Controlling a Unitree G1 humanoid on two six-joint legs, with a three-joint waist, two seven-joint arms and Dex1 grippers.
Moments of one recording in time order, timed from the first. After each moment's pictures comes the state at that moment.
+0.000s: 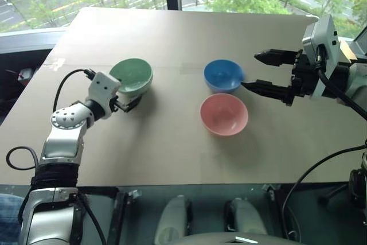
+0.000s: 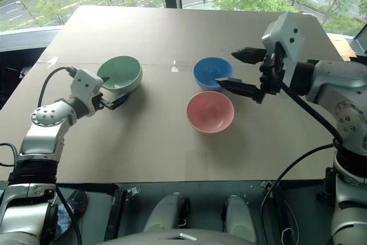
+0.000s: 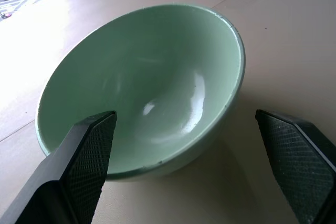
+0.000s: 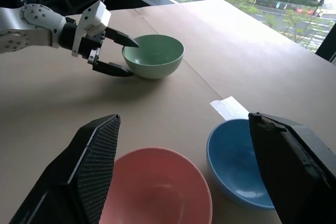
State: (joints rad) left arm -0.42 0.73 0.11 0.30 -0.12 0.14 -0.70; right arm -0.70 -0.71 -0.20 -0.55 0.64 1.11 0.84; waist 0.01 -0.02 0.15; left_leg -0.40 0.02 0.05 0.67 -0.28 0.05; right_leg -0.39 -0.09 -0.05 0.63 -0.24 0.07
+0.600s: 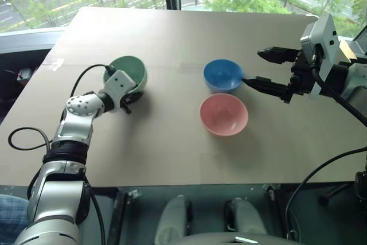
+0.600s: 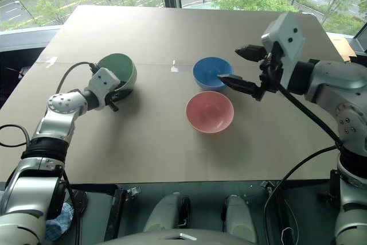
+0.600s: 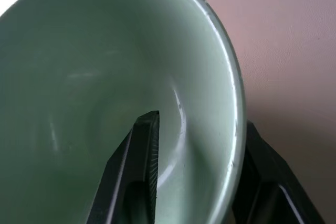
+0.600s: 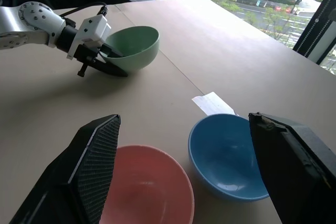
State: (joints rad) left arm -0.63 0.73 -0.01 0.64 0.01 -0.08 -0.79; right arm -0.68 -0.74 -0.17 -0.55 0.67 1.06 0.73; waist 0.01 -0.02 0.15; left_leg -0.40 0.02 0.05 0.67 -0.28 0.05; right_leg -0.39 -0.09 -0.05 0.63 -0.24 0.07
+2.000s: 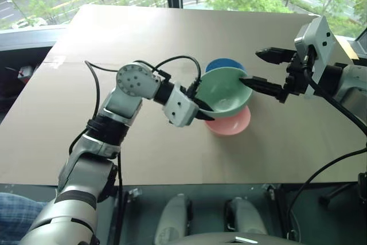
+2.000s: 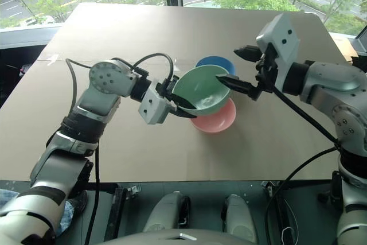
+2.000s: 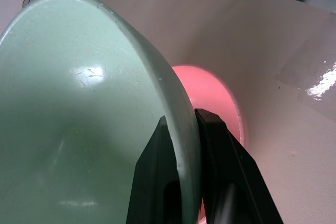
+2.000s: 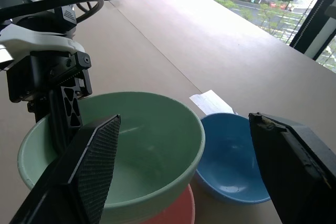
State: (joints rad) left arm -0.85 0.55 -0.33 0.25 -0.12 -0.54 -1.53; right arm -0.68 -0.76 -0.13 -0.55 0.71 1.03 0.65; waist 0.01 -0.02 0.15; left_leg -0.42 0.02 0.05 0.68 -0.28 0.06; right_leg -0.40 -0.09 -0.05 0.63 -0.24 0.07
